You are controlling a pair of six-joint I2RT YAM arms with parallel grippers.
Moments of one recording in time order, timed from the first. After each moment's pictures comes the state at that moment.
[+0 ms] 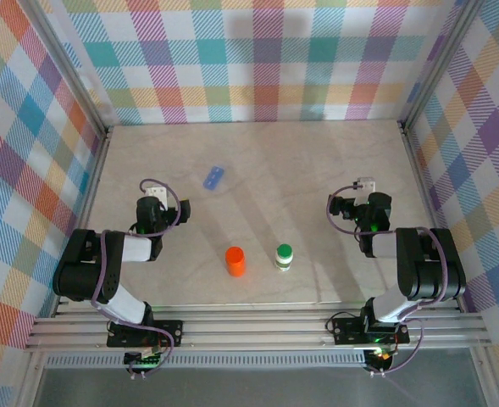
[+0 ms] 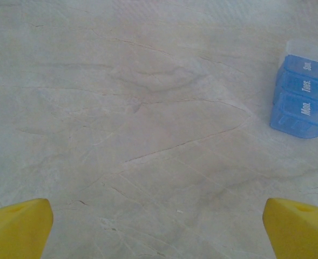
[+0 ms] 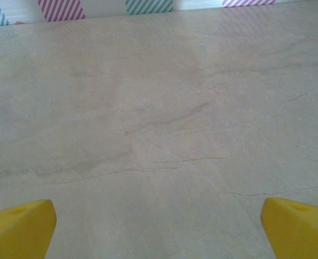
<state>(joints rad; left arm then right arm) -0.07 1.57 0.42 0.68 -0.05 -0.09 -0.02 1.55 0.41 0.74 -0.17 0.03</state>
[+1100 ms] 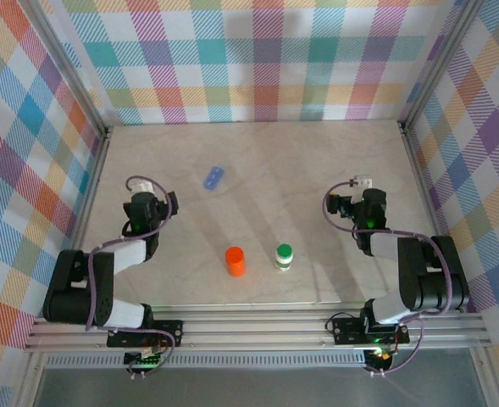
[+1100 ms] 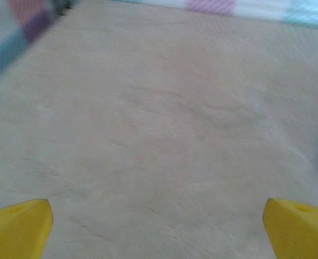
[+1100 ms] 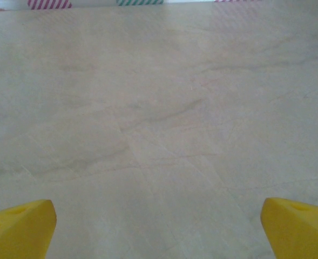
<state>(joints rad) -0.07 1.37 0.46 0.46 -0.31 -0.20 0.07 1.46 0.47 0.55 -0.03 0.02</state>
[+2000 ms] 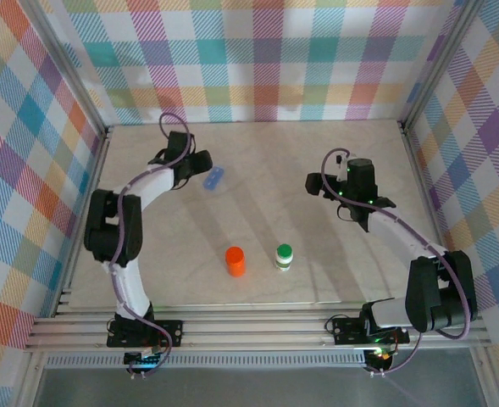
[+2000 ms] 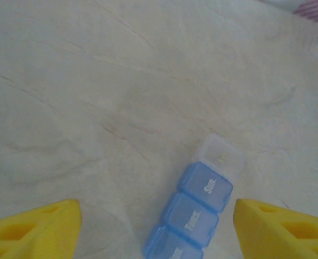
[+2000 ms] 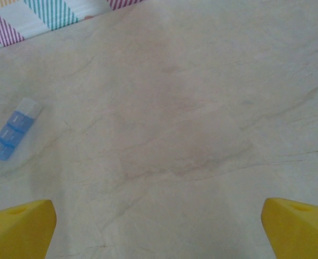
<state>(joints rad) -0.22 1.96 1.42 -0.27 -0.04 -0.43 0.21 1.36 0.83 -0.07 -0.15 0.34</state>
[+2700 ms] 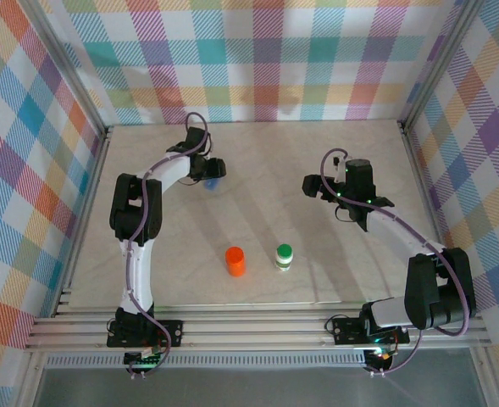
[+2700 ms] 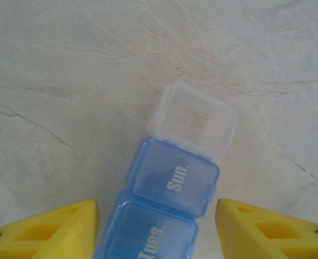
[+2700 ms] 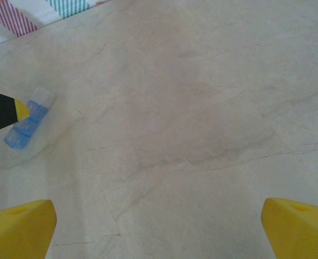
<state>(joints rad) -0.26 2.20 1.69 -0.50 0.12 -0.33 0.22 1.37 0.83 -0.08 -0.21 0.36</state>
